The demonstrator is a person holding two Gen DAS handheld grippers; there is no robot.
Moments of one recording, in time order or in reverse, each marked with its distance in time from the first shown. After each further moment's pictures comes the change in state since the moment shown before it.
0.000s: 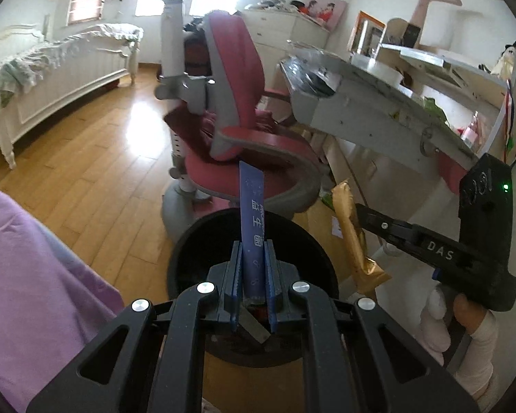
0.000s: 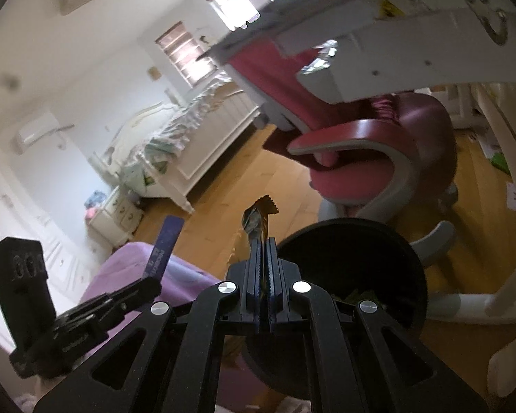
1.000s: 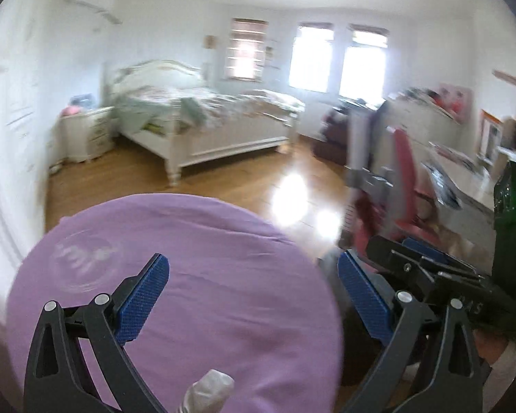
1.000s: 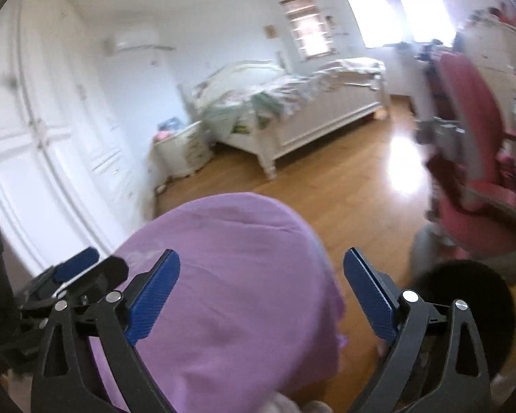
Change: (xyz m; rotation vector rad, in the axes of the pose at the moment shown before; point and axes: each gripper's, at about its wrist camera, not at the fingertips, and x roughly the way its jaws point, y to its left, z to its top) left arm -0.255 0.098 -0.082 -0.294 -0.360 0.640; right arm 0.013 0.278 -0.075 -0.451 0.104 0.268
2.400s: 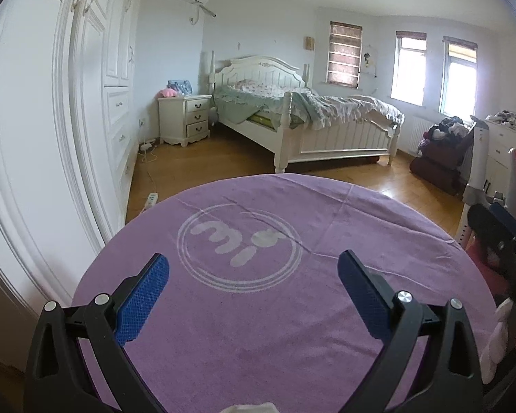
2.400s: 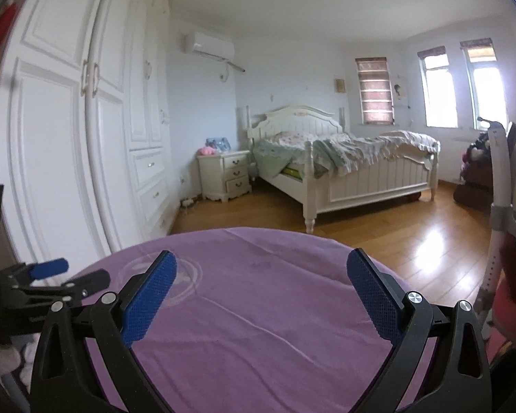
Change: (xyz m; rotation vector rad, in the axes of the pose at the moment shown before) left arm 0.048 0.170 -0.033 -0.123 -0.011 0.354; right arm 0.153 0.132 -0.030 -0.304 -0.222 0.078
